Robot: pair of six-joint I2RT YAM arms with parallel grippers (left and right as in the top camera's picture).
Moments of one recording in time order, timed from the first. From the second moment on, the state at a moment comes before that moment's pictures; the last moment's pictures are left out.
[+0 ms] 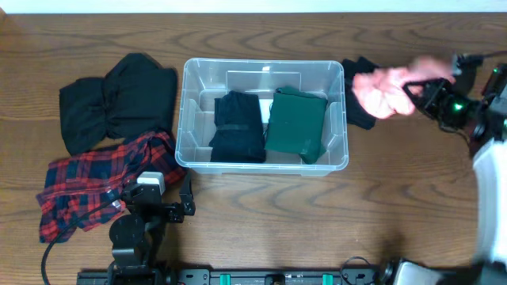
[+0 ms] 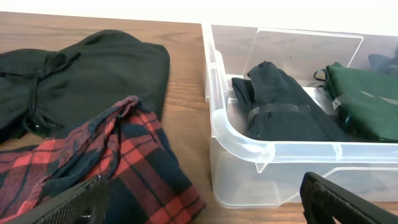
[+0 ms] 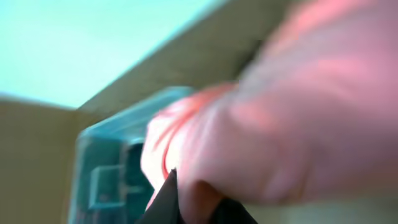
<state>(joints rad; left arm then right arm) 0.01 0.02 0.13 -0.44 0.14 -0.07 -0.32 1.38 1.16 -0.54 -0.74 0.37</state>
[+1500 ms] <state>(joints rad) 0.01 0.02 0.13 -0.44 0.14 -0.07 0.19 1.48 1.28 -0.59 -0.41 0.21</state>
